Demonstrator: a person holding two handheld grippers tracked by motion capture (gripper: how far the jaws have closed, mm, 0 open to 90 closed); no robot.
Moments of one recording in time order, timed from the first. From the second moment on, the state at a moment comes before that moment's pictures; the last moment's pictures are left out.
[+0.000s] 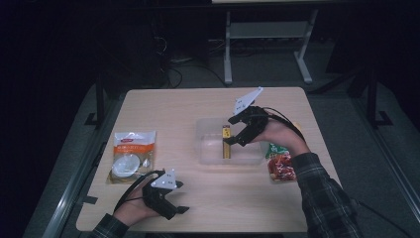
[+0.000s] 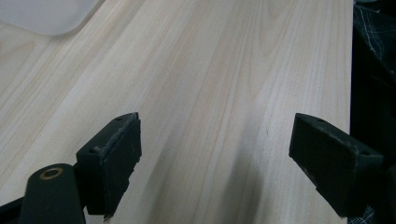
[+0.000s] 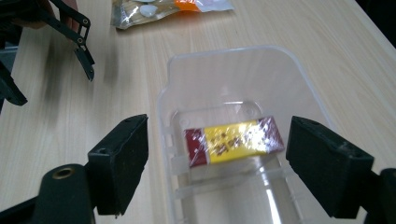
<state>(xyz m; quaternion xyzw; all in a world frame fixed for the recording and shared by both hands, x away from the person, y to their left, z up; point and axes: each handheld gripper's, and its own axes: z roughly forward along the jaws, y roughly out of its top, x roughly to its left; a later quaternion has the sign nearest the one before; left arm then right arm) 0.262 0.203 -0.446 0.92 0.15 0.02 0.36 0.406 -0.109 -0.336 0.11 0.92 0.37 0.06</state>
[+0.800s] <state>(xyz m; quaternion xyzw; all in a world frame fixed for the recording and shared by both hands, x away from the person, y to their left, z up) 0.264 0.203 -0.448 0.92 0.16 0.02 0.35 0.318 -0.153 -0.384 0.19 0.90 0.39 0.08</state>
